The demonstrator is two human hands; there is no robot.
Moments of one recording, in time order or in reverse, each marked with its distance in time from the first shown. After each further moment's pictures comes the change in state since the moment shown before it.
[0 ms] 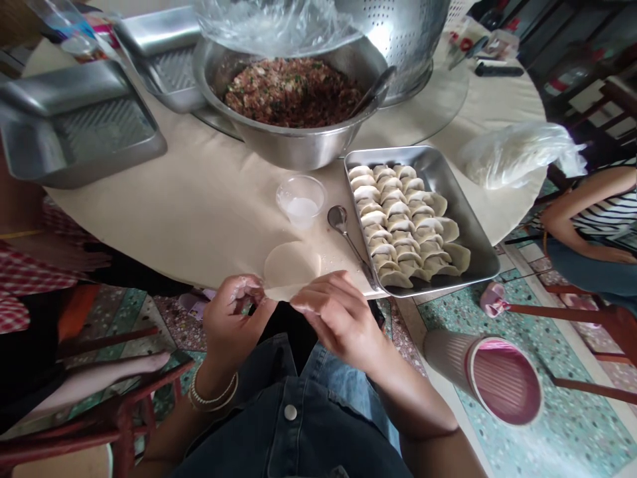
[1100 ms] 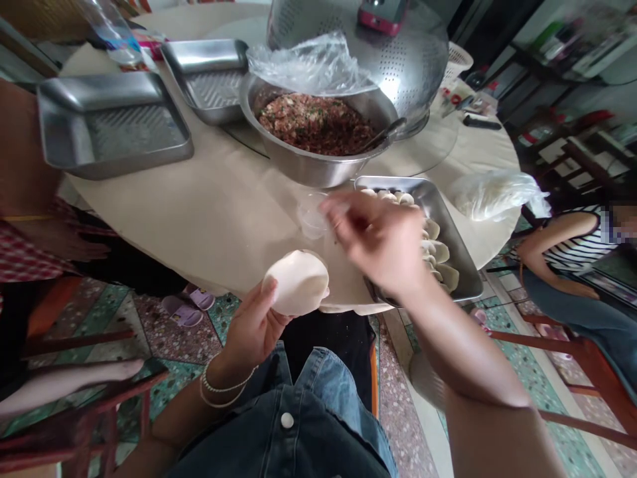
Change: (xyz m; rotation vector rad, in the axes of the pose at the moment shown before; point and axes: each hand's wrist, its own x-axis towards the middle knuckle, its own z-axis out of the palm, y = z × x) left_hand 0.010 0.026 0.012 -1.058 -0.318 -0.451; right_hand 0.100 0.020 -0.044 -0.251 0.105 0.162
